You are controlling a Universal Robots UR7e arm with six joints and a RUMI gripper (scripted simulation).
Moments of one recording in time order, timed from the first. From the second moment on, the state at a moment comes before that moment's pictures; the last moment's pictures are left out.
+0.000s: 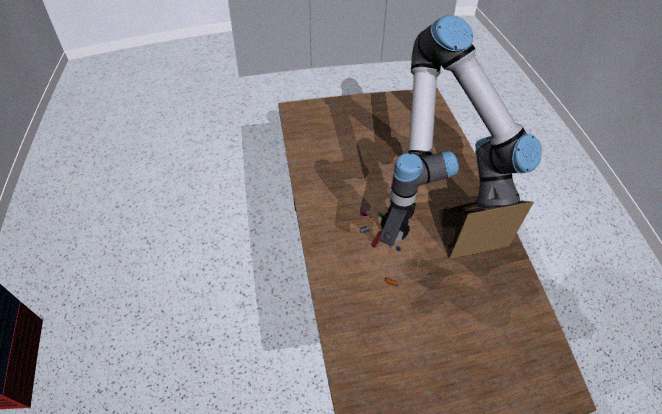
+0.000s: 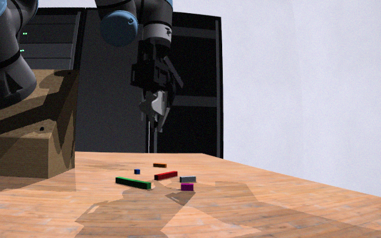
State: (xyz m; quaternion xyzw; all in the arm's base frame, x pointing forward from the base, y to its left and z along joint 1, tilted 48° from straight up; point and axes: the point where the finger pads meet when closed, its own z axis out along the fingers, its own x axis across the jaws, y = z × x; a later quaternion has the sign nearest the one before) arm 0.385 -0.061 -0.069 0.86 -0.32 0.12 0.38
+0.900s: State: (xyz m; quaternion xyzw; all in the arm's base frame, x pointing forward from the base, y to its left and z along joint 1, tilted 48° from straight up) arm 0.354 -0.072 -0.053 0.81 -0.42 0.17 0.37
